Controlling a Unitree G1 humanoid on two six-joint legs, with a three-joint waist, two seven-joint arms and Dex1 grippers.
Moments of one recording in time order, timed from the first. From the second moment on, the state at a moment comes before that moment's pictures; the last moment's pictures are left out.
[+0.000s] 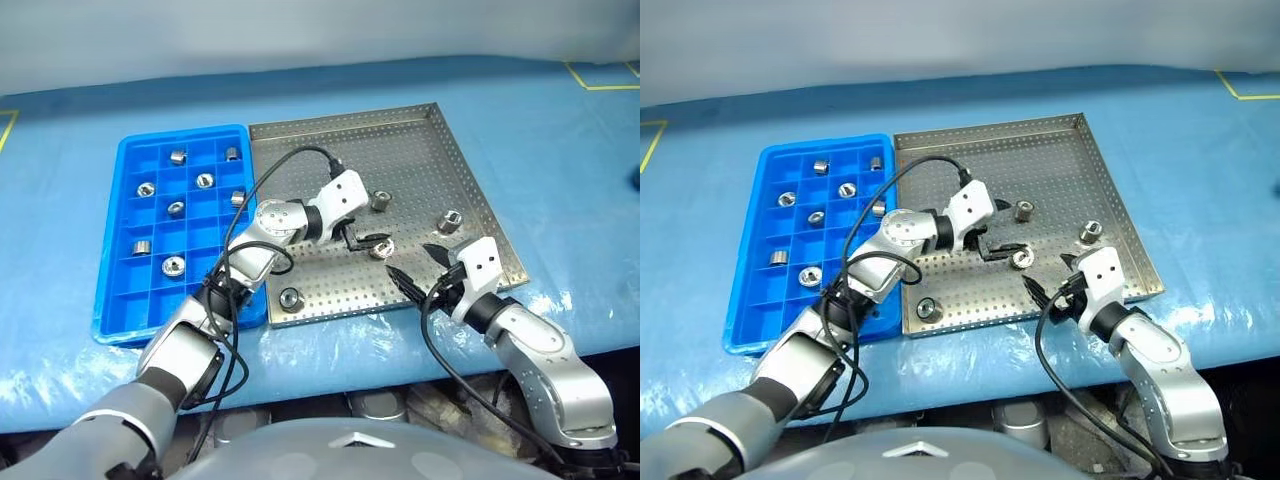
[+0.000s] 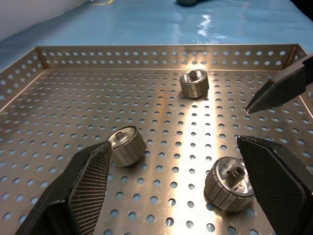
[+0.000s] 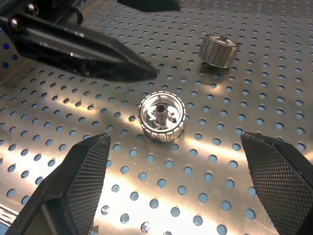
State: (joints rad) left arm -0.64 0.14 -0.47 0.29 -0.07 0.26 -0.77; right arm 0.27 -0.46 -0.11 -0.58 0.37 0.57 0.48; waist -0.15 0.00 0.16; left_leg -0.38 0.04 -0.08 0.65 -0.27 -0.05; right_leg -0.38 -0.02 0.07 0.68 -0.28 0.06
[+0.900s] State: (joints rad) left arm -0.59 0.16 -0.51 0.24 0.16 0.22 -0.79; right arm 0.20 -0.46 -0.06 -0.61 0.40 0.58 0.46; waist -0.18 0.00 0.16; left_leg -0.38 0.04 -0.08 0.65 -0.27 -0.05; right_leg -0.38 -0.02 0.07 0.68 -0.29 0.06
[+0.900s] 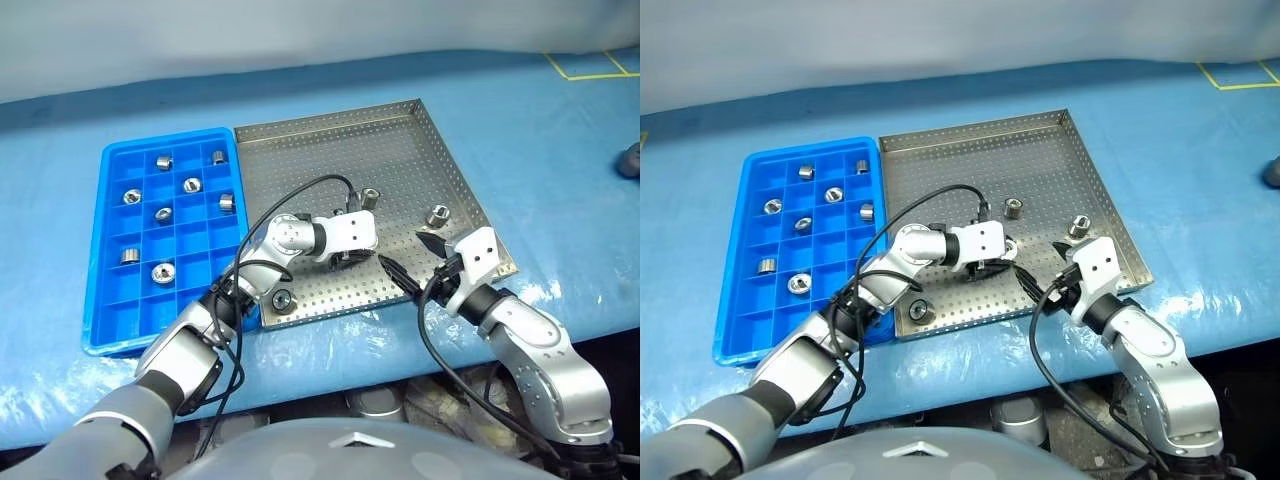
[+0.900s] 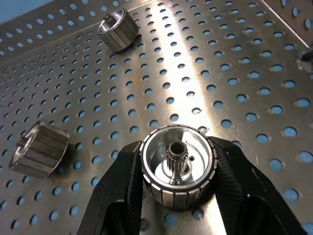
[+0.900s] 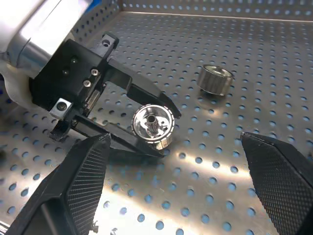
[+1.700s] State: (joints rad) left arm 0.00 0.19 0.08 -0.88 0.15 1.04 -0.27; right arm -0.35 -0.39 0.38 -0.34 0.39 0.53 0.82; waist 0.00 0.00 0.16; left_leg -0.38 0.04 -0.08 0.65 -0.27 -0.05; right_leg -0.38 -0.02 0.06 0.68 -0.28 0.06
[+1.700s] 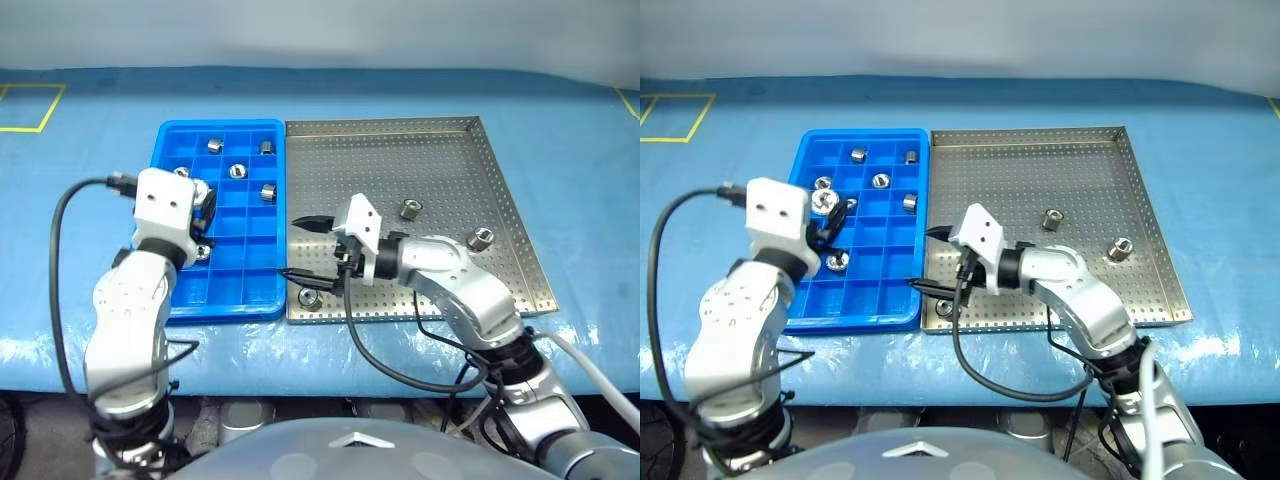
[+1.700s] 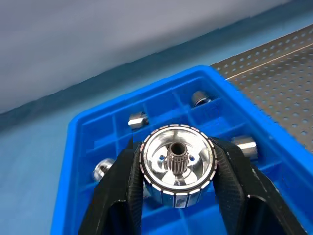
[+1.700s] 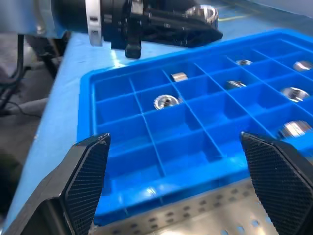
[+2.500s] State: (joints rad) left arm 0.33 0.01 0.05 -0.94 0.20 0.96 0.03; right arm -0.40 -0.32 0.46 -0.20 0.32 0.44 0.93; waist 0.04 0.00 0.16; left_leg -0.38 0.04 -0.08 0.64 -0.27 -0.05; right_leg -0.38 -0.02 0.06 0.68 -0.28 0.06
